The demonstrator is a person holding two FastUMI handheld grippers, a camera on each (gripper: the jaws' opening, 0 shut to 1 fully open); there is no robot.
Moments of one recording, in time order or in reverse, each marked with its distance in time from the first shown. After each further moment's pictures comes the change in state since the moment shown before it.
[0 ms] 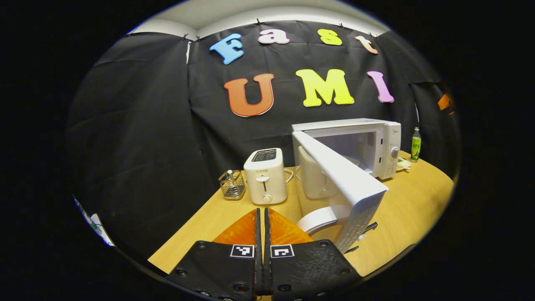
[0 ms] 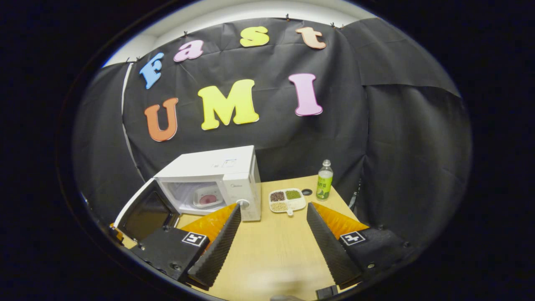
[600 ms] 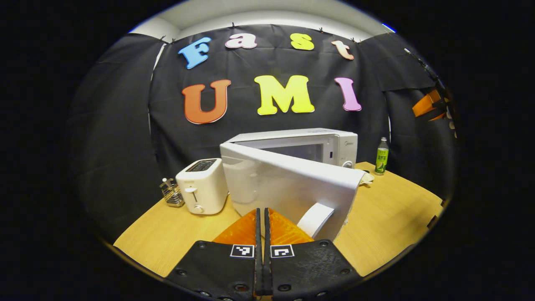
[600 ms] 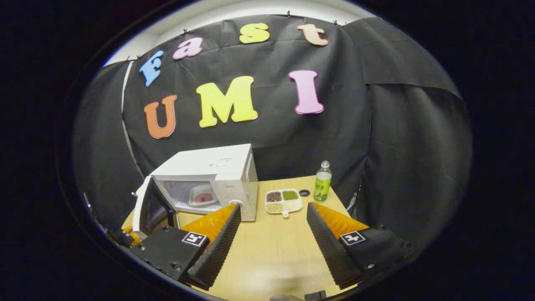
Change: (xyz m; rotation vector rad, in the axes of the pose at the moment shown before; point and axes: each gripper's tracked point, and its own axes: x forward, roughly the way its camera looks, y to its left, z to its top) left arm 0.014 -0.163 0.035 -0.013 -0.059 -0.218; right arm 0.017 -0.023 0.014 -0.025 0.023 0.011
